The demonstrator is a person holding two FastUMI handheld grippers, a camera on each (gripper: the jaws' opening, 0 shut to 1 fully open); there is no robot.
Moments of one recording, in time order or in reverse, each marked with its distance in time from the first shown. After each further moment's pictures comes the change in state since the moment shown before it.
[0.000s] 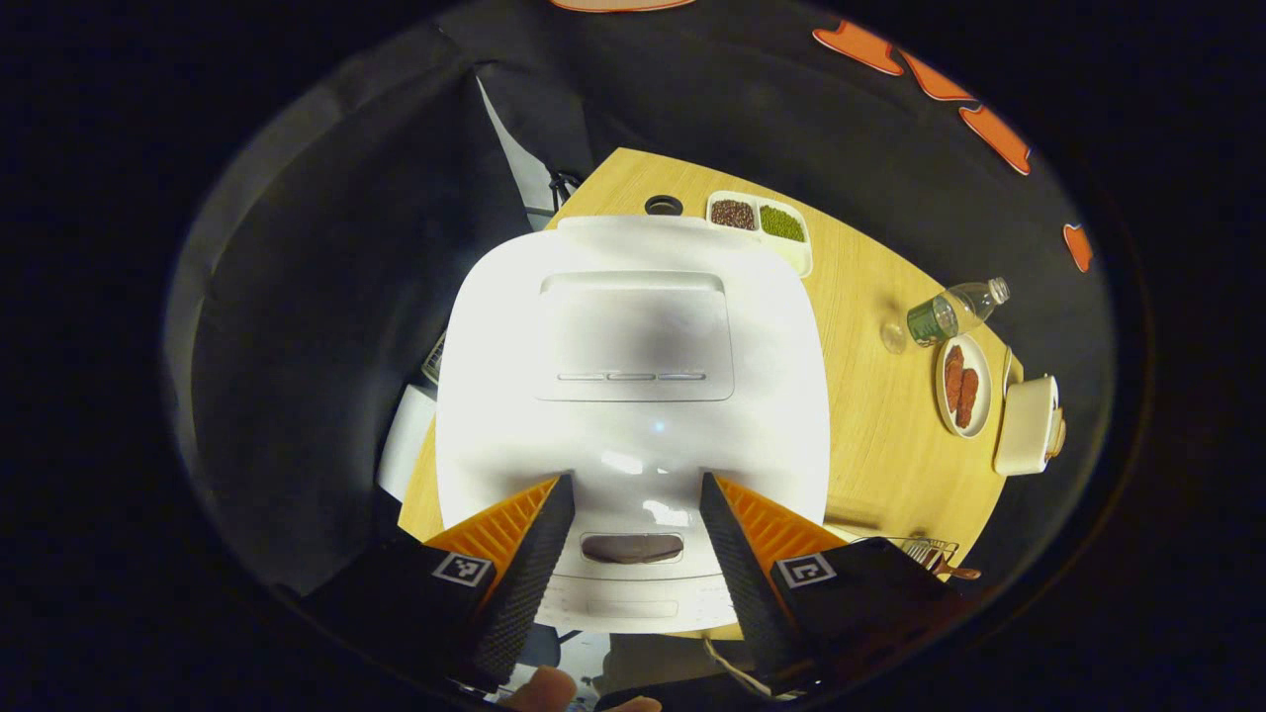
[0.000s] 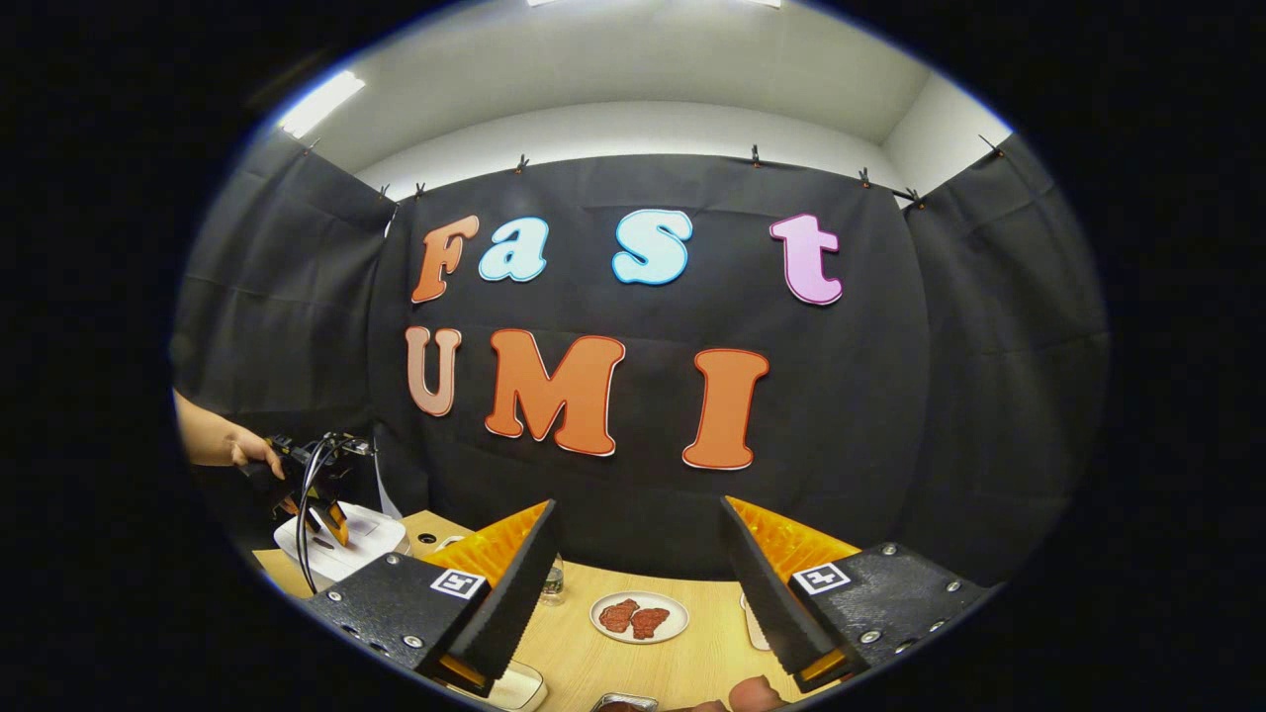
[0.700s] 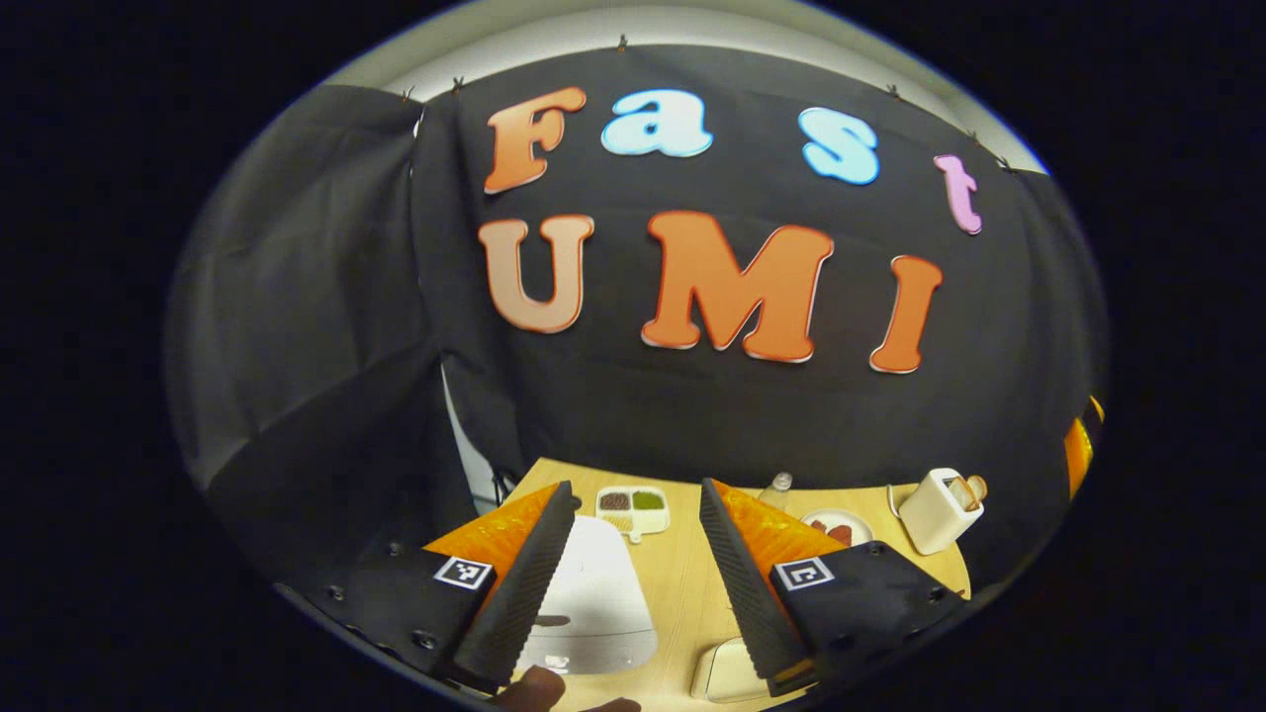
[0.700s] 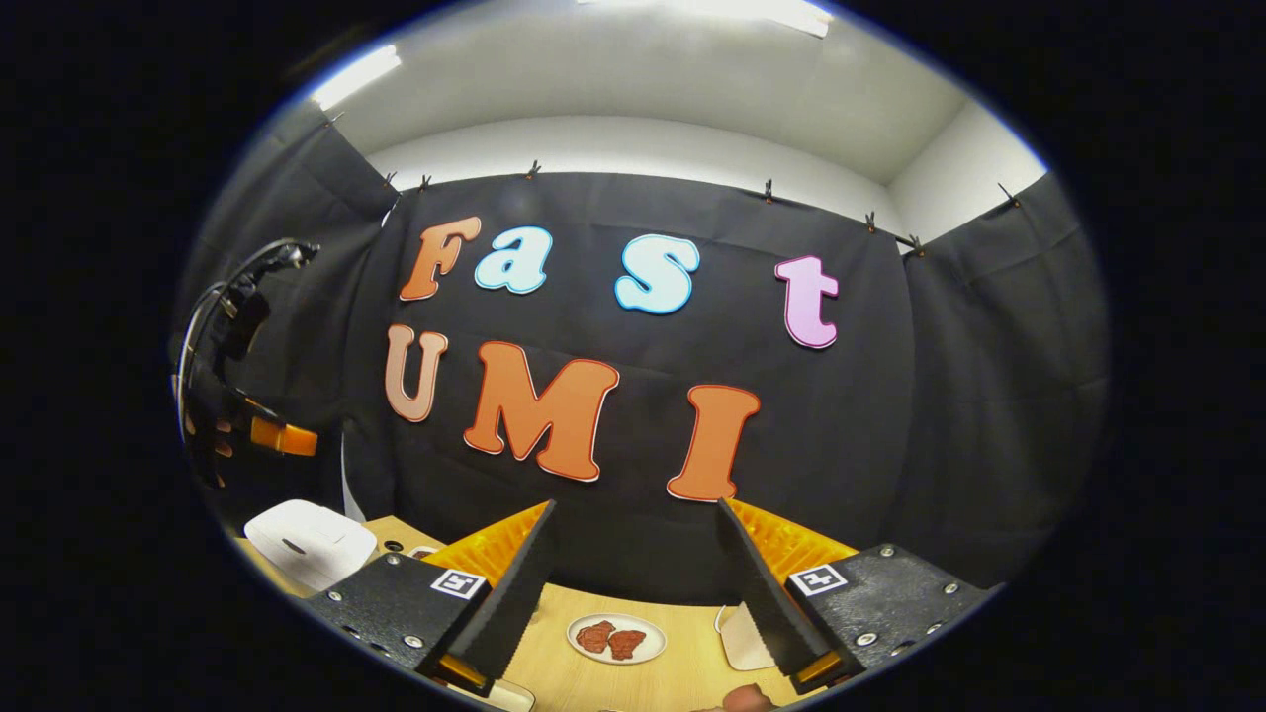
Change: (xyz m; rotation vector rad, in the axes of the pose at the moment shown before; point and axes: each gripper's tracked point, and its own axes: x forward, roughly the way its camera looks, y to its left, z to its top) left arm -0.267 -0.099 0.028 0.195 -1.028 -0.221; right arm 0.014 0.025 0.022 -0.089 -0.062 -0.097
